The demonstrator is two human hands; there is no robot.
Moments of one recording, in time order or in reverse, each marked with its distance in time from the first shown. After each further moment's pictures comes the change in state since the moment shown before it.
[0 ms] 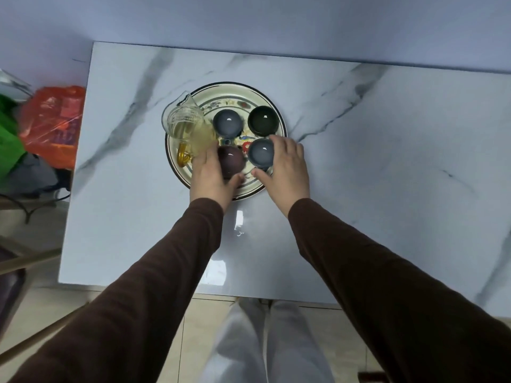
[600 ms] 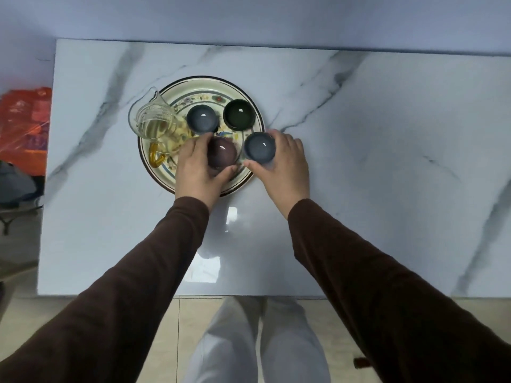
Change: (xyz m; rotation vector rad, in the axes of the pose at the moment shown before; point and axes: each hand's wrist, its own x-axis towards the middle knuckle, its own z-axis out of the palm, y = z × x) left_hand 0.001 0.022 0.001 -0.040 0.043 0.153; right_hand -0.009 0.023 -0.020 0.186 0.084 0.122
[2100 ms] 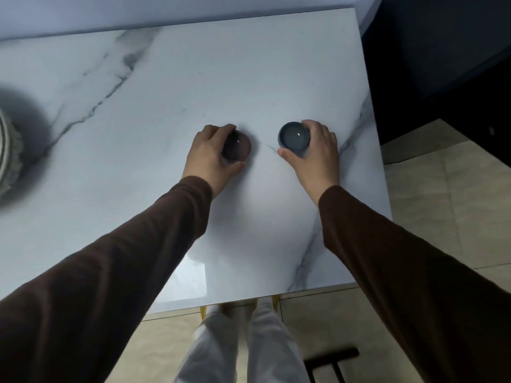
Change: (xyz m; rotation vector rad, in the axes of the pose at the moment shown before) left_hand -0.056 0.308 0.320 0.047 -0.317 0.205; right_hand -0.009 0.419 -0.255 0.036 0.153 0.232
